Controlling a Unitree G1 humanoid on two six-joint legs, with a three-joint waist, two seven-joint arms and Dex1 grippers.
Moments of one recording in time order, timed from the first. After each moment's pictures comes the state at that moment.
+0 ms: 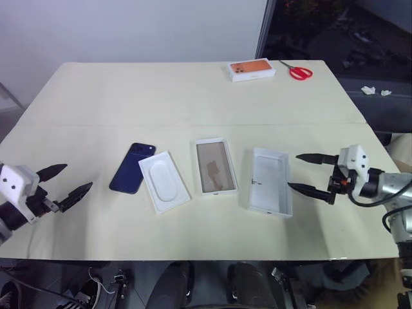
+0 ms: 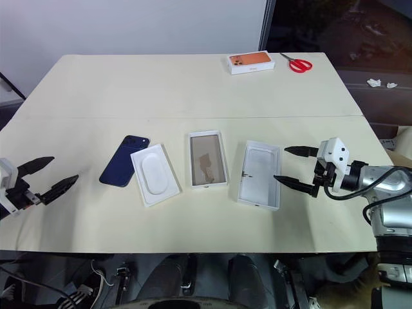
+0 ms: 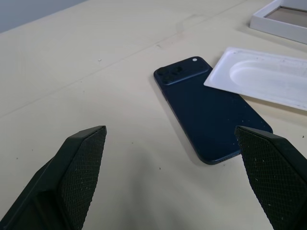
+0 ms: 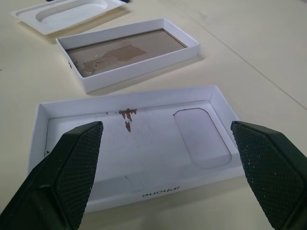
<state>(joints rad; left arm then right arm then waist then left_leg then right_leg) 0.15 0.79 0.58 0.04 -0.47 0.10 -1.00 -0.21 -0.83 -0.21 0.18 0.42 0.03 1.28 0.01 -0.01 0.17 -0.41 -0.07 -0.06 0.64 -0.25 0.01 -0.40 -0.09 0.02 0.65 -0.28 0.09</state>
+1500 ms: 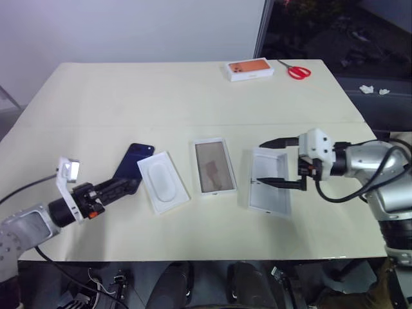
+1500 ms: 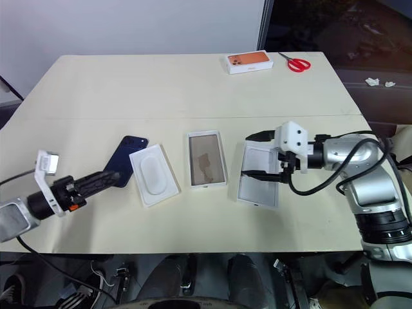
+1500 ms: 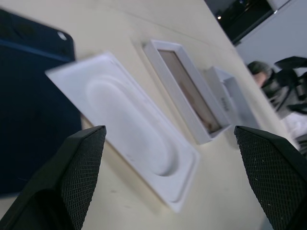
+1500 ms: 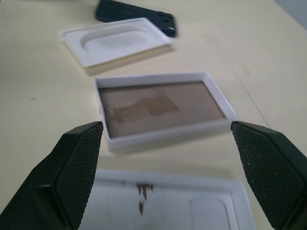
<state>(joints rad) 0.03 0.68 0.56 -0.30 -1.19 1.16 -0.55 -0.44 -0.81 0.02 -0.12 0.36 0.21 1.24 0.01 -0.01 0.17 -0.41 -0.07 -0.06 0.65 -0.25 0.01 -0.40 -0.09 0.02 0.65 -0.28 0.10</state>
